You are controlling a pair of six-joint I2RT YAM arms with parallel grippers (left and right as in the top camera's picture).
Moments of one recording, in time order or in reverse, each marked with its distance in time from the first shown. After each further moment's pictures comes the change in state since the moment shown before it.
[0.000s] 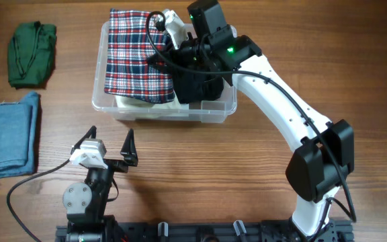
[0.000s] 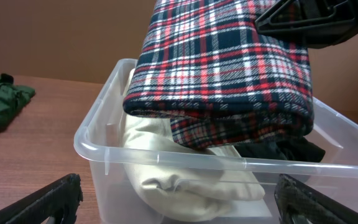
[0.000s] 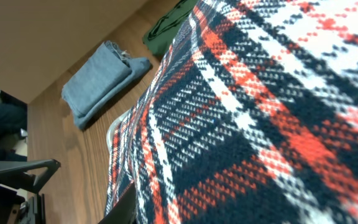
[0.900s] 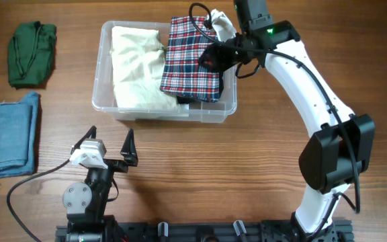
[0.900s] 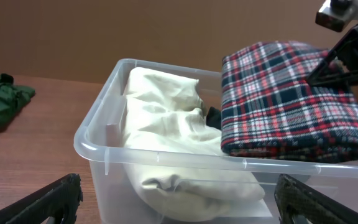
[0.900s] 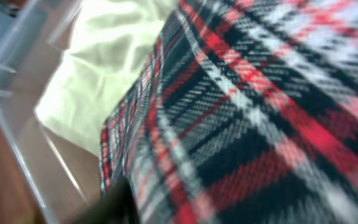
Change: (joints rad) left arm 0.000 0.000 0.000 0.000 0.000 0.000; right arm -0.218 0.006 0.000 -0.341 0.141 -0.156
